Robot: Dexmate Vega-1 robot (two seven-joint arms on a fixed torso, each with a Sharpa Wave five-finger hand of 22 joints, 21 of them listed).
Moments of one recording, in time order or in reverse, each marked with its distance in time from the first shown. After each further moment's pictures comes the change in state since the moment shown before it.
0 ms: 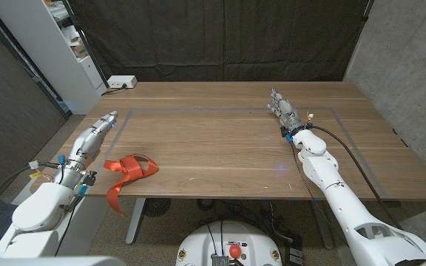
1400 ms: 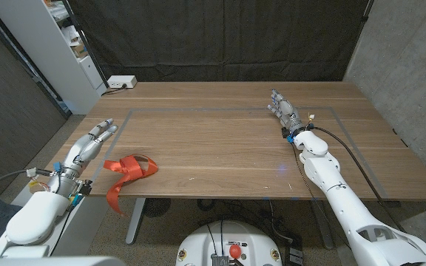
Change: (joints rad) left arm 0.092 -0.041 -0.041 -0.100 0.235 0.020 0.103; left_hand 0.023 0.022 0.012 -0.027 0.000 0.003 -0.004 0.000 0.000 0.011 -0.011 0.000 0.000 0.005 -0.005 0.000 -0.002 -0.004 0.004 0.000 0.000; right arm -0.014 -0.008 0.003 -0.016 0.005 -0.001 0.012; right_hand -0.007 0.007 0.000 0.000 0.000 0.006 -0.006 0.000 0.000 0.000 0.000 0.000 0.000 0.004 -0.004 0.004 0.000 0.000 0.000 0.000 0.000
